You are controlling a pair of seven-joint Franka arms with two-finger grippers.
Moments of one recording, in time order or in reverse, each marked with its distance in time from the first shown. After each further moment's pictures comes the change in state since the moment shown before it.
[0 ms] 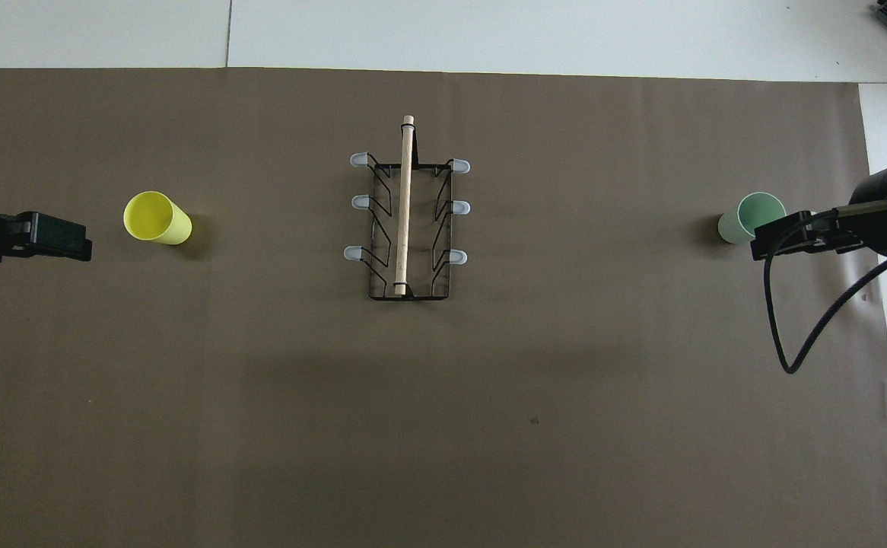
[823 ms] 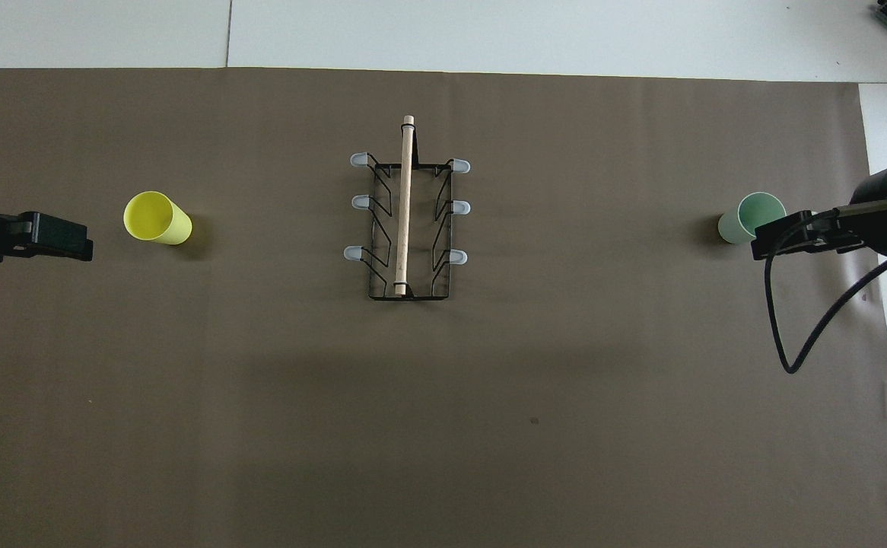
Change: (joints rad) left arm -0.001 0.000 -0.002 0.000 0.000 0.000 0.001; right arm -0.001 0.000 0.000 0.000 0.000 0.000 0.000
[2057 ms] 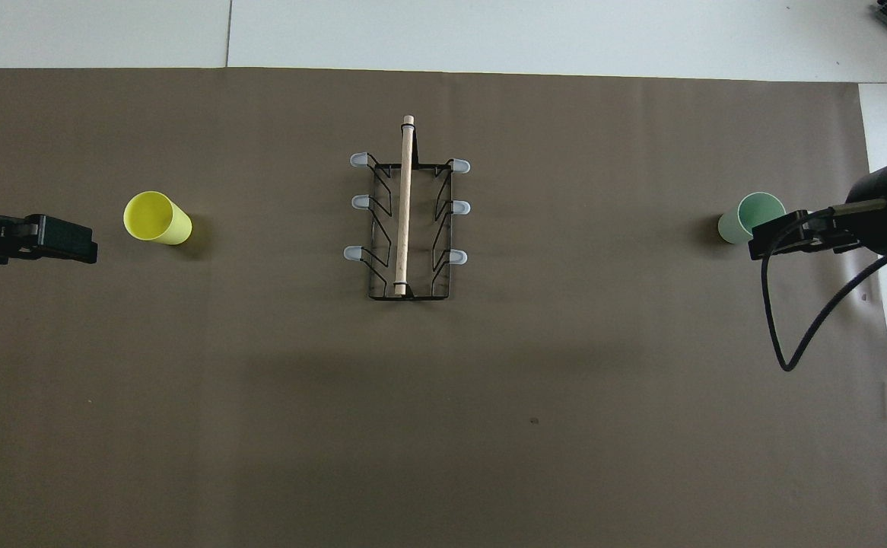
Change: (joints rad) left arm -0.001 0.000 -0.003 -0.010 0.000 0.003 -0.002; right arm 0.000 0.007 0.000 0.000 0.000 0.000 0.000
